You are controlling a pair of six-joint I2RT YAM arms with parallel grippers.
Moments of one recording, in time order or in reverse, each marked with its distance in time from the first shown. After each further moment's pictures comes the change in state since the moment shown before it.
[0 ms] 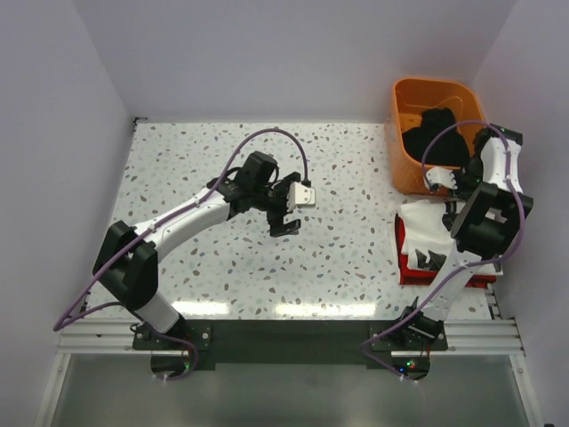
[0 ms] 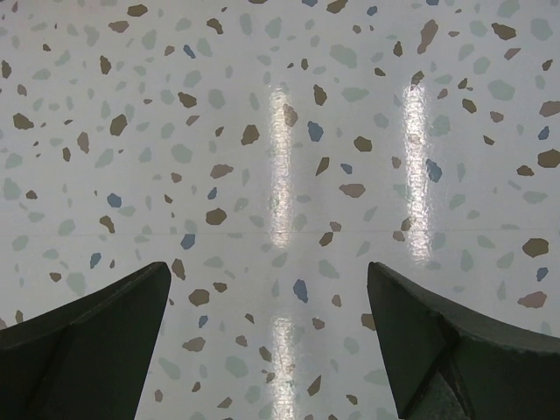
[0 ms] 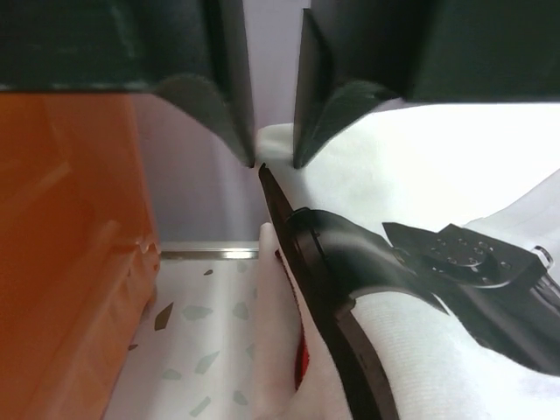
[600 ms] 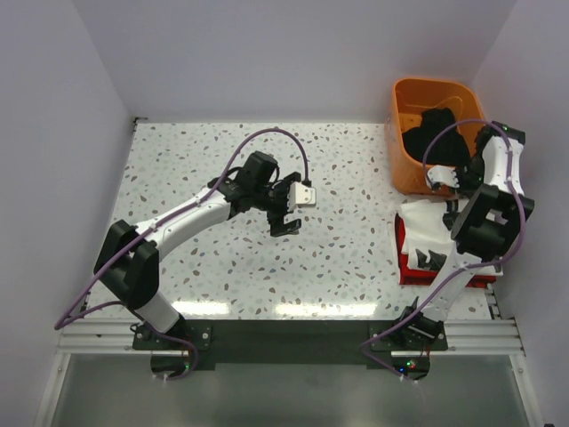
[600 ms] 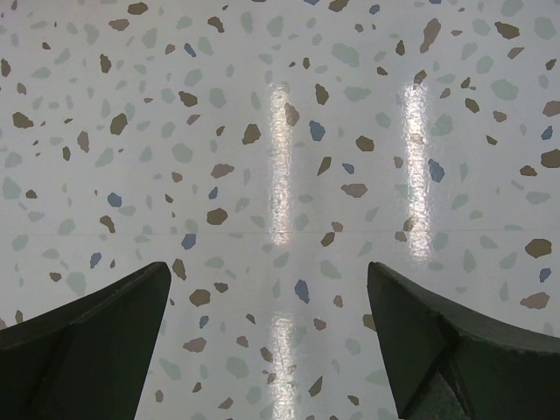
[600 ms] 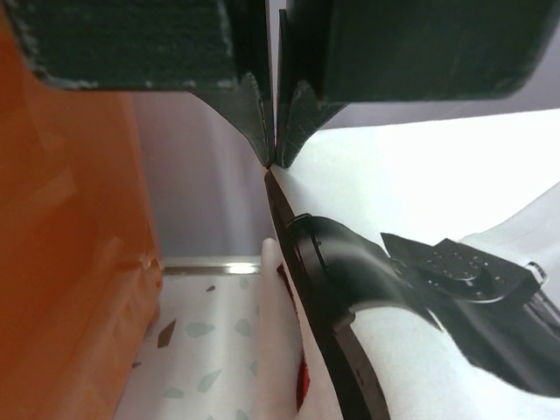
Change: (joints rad) left arm 0.000 0.008 0.008 0.001 -0.003 0.000; right arm 0.000 -0.008 0.009 -0.003 0.018 -0.002
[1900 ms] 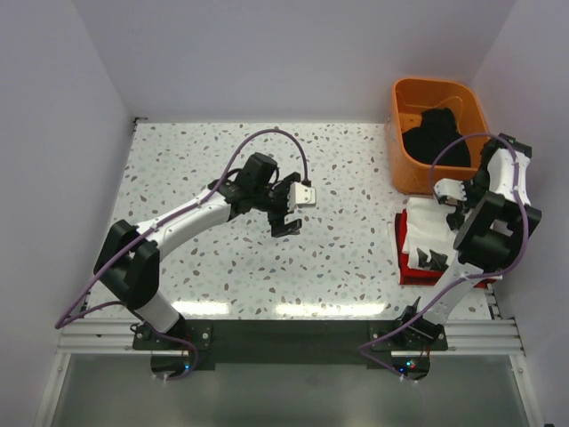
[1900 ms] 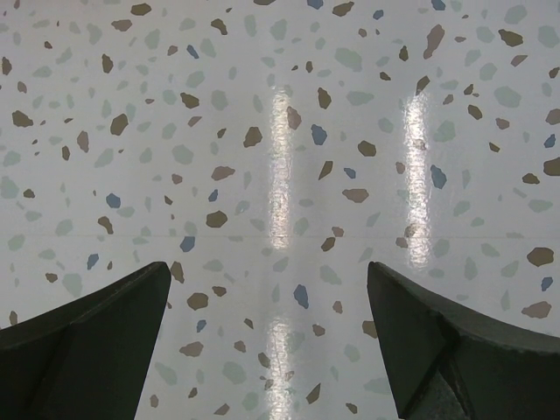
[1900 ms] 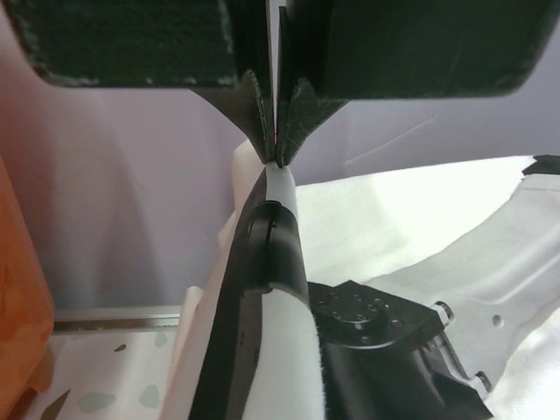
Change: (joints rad) left arm 0.000 -0.001 -0.021 0.036 0.001 -0.026; right arm -0.055 -0.131 -0.197 0.090 0.114 0.000
